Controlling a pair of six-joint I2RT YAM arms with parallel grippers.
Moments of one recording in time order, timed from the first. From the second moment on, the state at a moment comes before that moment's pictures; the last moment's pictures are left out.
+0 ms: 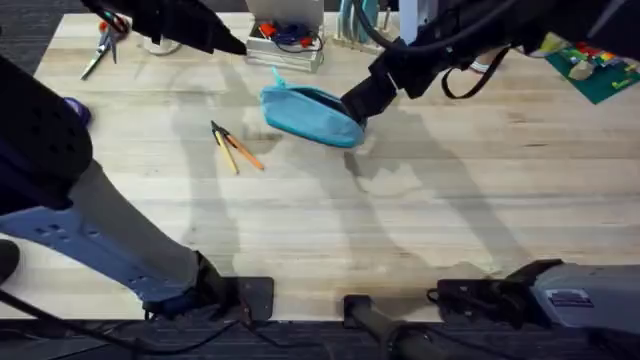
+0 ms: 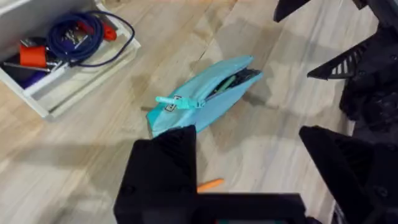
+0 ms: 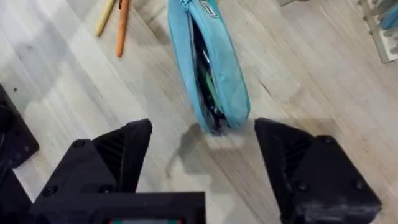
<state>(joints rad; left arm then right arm) 0.29 1.91 1.93 -1.69 0.93 1.19 0.44 1.52 1.35 -0.82 -0.37 -0.30</state>
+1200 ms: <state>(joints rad) 0.24 1.38 1.31 -1.32 0.60 0.78 0.41 1.52 1.35 -0.83 -0.37 -0.32</state>
